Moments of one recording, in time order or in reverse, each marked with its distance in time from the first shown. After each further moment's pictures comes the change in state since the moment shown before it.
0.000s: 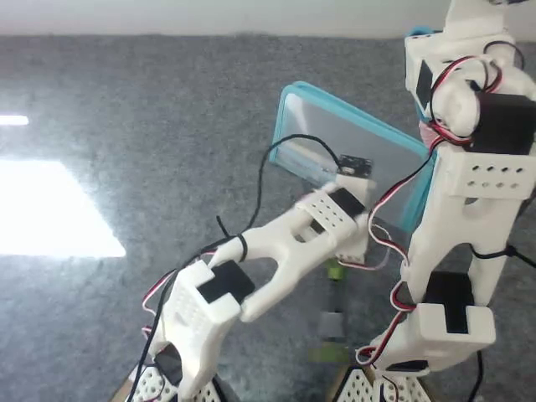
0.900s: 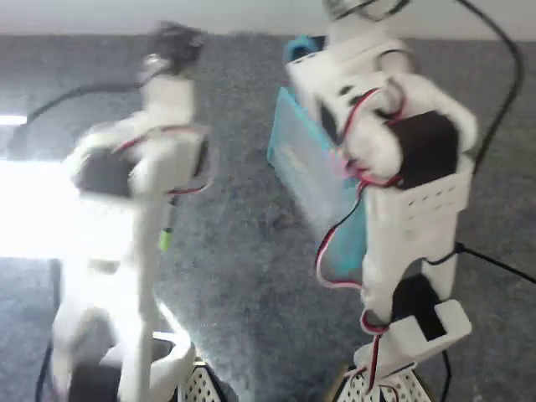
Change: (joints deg) left arm -40.8 -64.3 5.5 11.2 -46.0; right arm -28.1 0.0 -6.9 3.0 -0.7
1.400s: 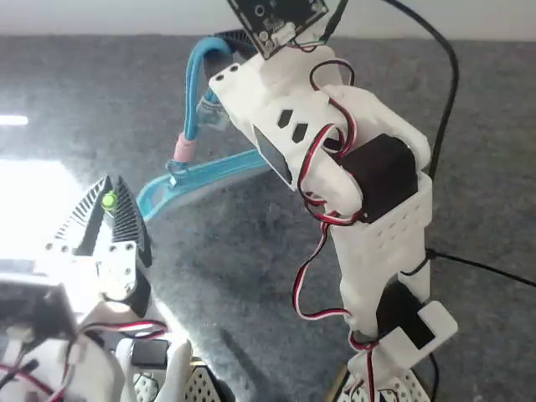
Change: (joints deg) left arm -3.0 -53.6 25.6 -9.9 10.5; right arm -9.5 0.0 -1.2 -11.1 -0.4
